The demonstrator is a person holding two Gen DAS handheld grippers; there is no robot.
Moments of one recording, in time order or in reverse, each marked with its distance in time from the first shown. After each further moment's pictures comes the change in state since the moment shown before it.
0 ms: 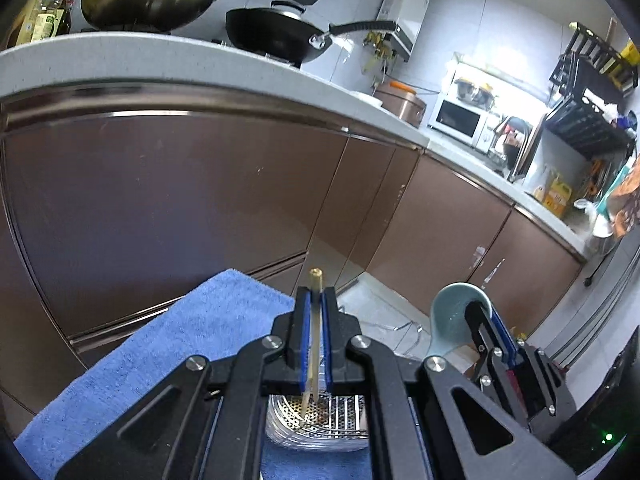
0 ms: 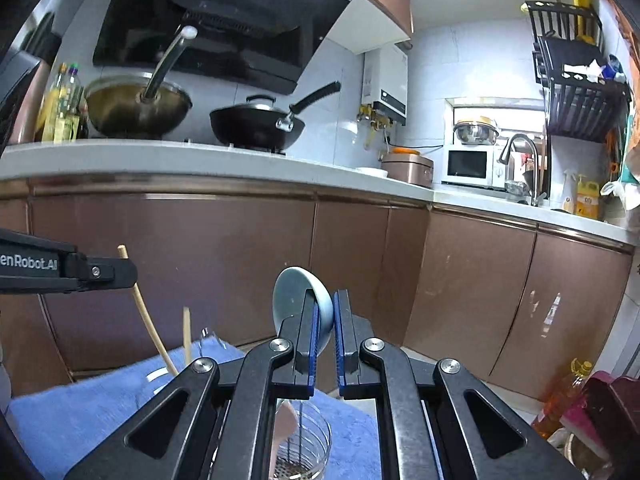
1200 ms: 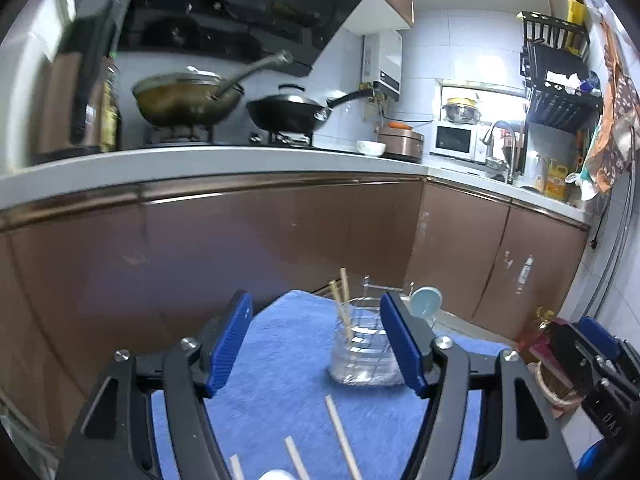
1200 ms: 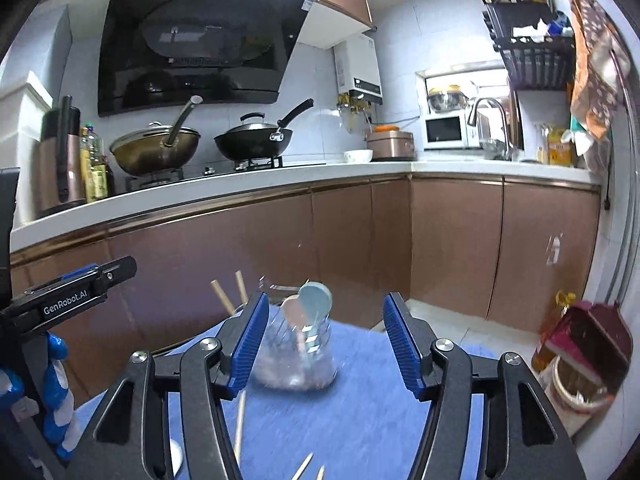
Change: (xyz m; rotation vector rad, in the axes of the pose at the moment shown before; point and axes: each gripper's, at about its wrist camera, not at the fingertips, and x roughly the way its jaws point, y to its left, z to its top) left arm -0.219 -0.002 -0.073 0.187 -0.214 0.152; right arm -0.219 -0.036 0.015 0.210 0.091 0.063
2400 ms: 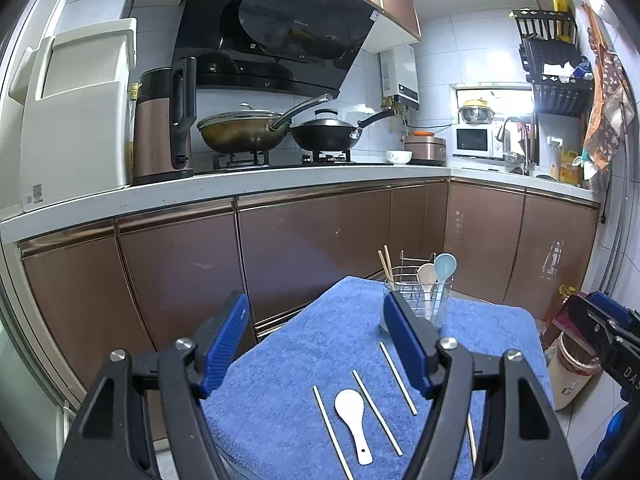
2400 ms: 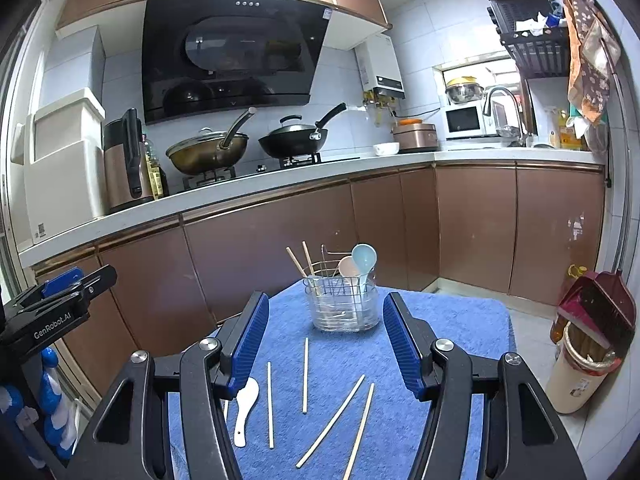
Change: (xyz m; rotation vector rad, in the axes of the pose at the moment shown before) left arm -0.147 0.032 -0.034 0.062 -0.042 0.129; right arm -0.116 0.021 -0.032 0.024 0.016 0.115
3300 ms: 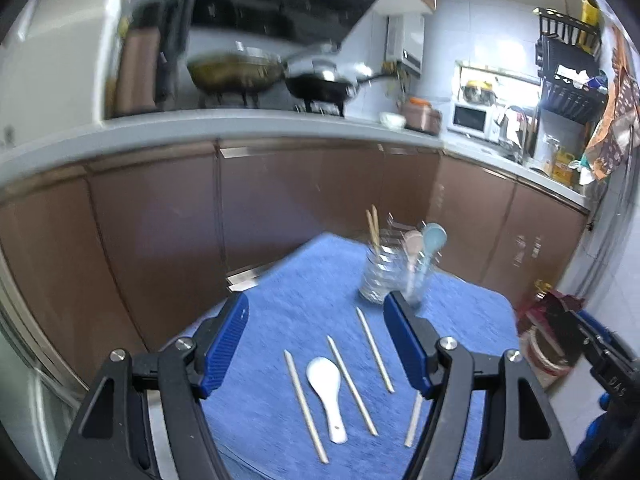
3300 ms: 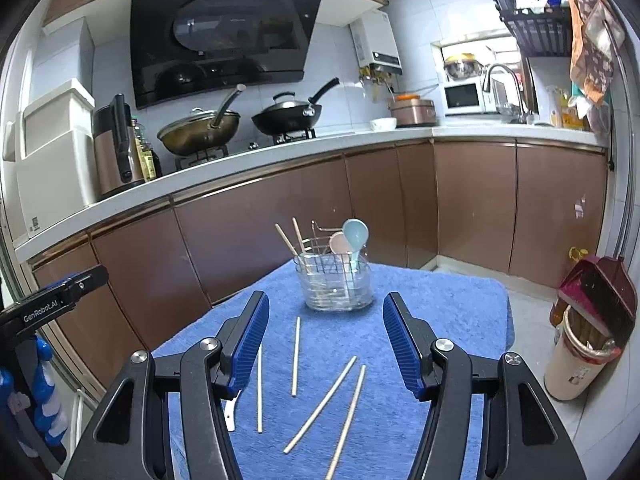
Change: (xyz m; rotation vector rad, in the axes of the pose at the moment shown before) left arm 0.045 0.015 -0.004 -0.118 0.218 -0.118; right arm 0.026 -0.032 -0.003 0.035 0.124 0.013
